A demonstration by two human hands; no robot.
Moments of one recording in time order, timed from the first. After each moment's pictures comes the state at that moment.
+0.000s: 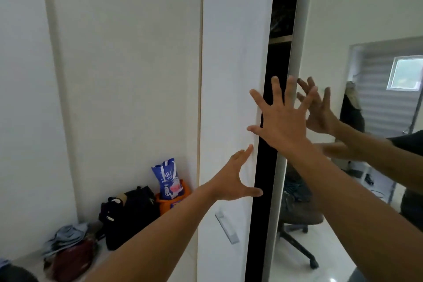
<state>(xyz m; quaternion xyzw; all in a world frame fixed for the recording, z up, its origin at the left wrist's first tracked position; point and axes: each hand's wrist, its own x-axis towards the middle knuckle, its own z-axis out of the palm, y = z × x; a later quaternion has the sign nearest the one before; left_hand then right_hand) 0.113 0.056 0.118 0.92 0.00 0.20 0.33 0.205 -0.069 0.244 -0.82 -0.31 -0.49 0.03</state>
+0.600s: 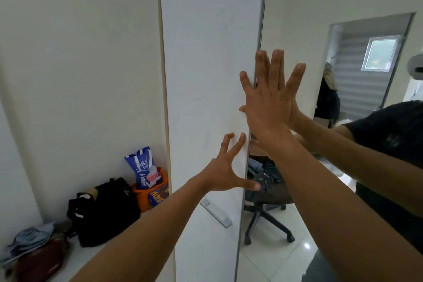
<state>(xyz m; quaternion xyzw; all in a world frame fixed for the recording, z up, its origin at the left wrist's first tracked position) 0.212 0.042 0.097 0.94 0.00 0.15 0.29 0.285 -0.072 0.226 -0.80 -0.24 -0.55 0.02</state>
